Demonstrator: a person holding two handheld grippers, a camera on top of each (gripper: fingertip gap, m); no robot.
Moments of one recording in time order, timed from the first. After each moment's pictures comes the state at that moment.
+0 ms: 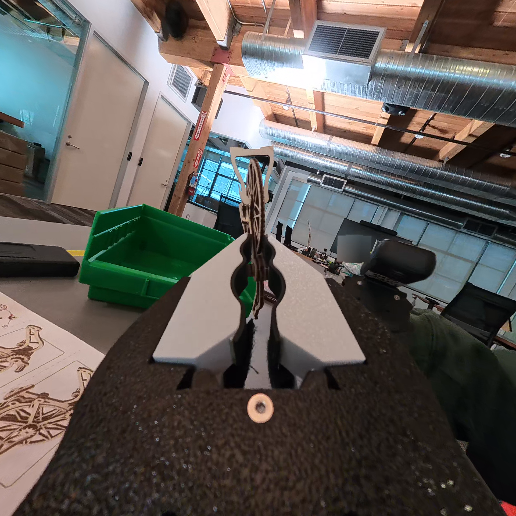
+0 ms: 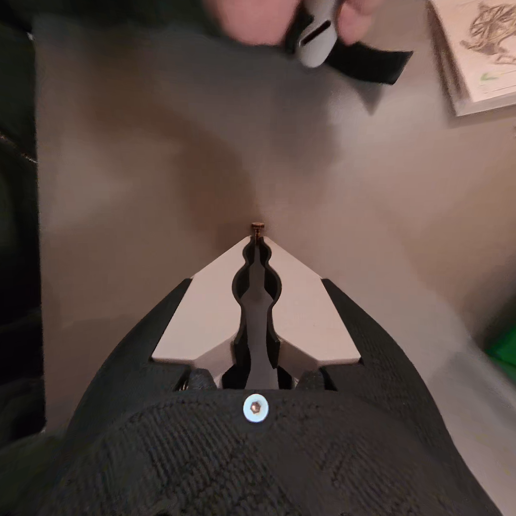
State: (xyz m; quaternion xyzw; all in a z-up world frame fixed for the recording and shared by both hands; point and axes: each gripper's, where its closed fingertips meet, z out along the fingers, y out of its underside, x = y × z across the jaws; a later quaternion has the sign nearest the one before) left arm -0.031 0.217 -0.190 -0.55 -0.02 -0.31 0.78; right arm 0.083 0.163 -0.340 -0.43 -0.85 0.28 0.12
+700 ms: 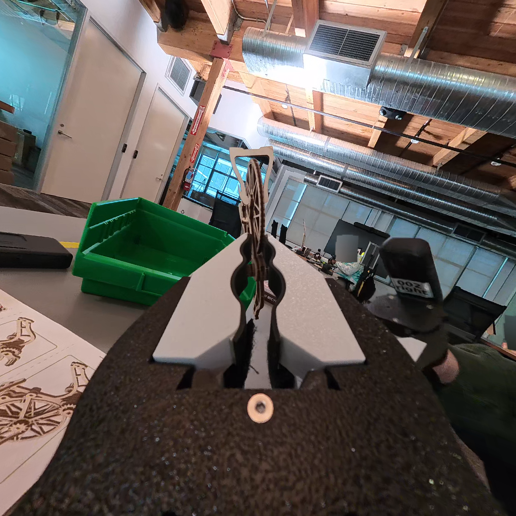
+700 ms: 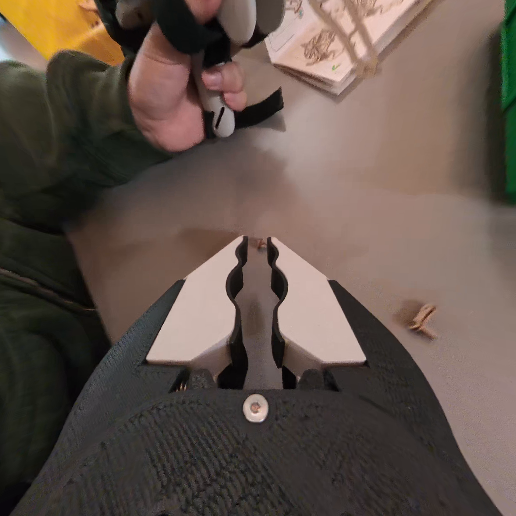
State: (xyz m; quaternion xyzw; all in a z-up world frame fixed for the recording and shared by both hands) left arm -0.031 0.218 -0.192 -0.55 -0.03 -0.33 0.77; right arm 0.082 0.162 -0.309 -0.66 -0.62 0.37 0.20
